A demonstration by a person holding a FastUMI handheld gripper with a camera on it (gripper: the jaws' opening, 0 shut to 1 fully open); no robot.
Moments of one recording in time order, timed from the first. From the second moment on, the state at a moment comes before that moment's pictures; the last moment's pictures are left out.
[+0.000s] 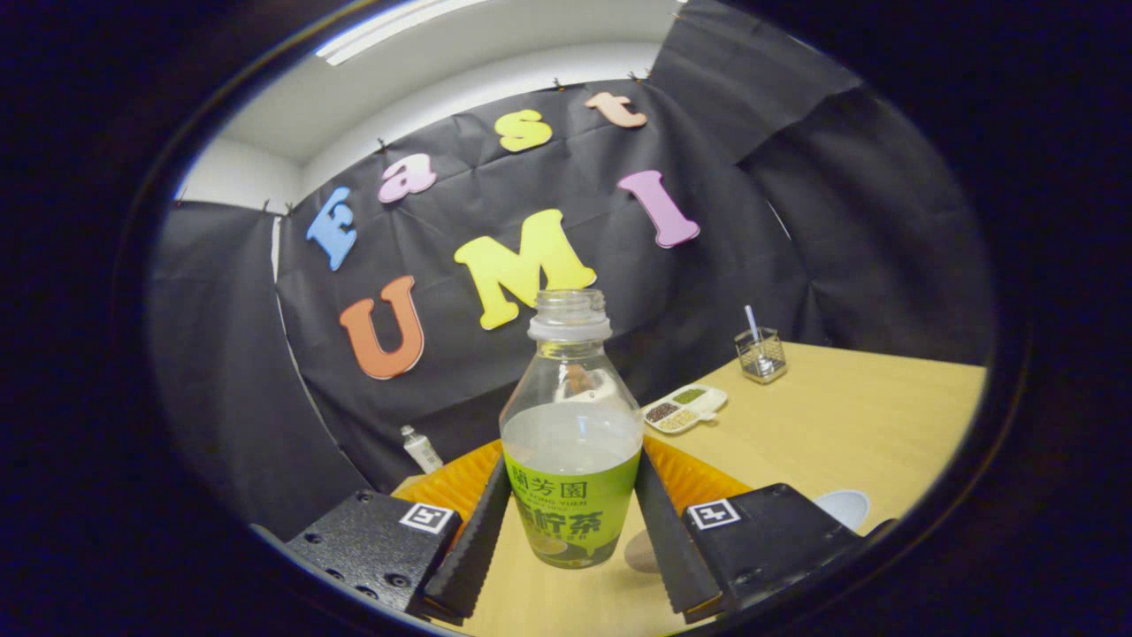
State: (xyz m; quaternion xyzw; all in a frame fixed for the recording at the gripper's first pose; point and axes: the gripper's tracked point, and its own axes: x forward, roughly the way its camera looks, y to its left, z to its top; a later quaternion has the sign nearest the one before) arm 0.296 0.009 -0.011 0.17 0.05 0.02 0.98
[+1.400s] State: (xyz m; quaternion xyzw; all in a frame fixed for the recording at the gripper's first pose) arm 0.342 -0.018 -0.107 0.04 0.12 0.00 0.99
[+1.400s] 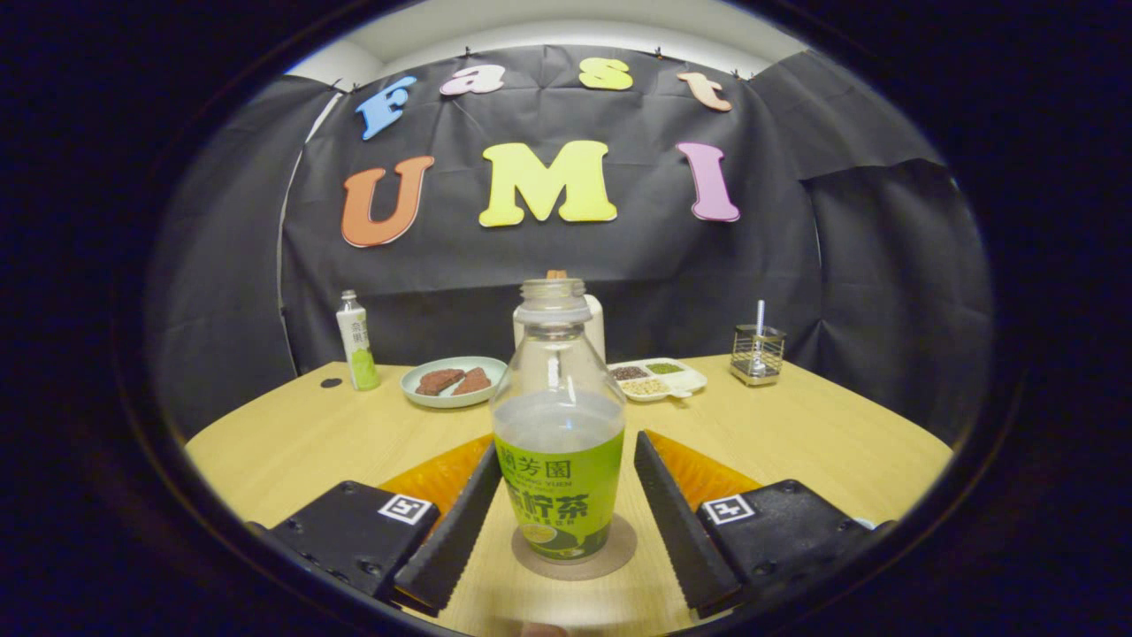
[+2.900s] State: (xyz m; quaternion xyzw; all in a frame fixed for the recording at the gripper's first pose) arm 0.042 -0.034 -0.036 0.00 0.04 -0.05 1.00
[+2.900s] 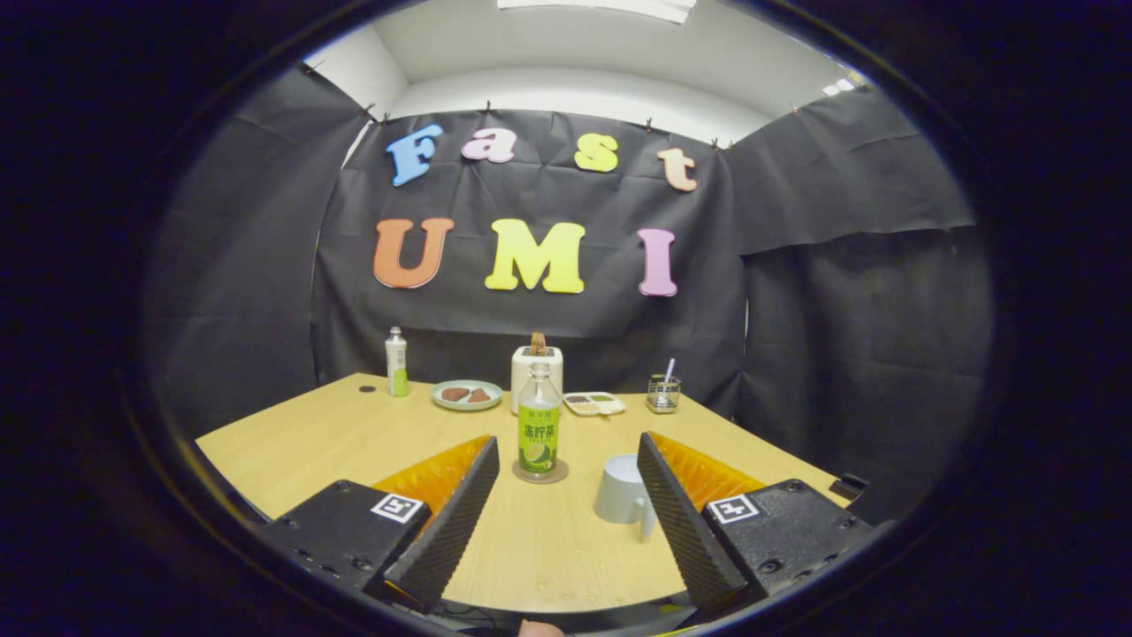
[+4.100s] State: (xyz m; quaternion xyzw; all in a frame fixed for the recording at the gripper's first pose) arm 0.030 -0.062 -0.042 0.02 0.04 -0.01 1.00
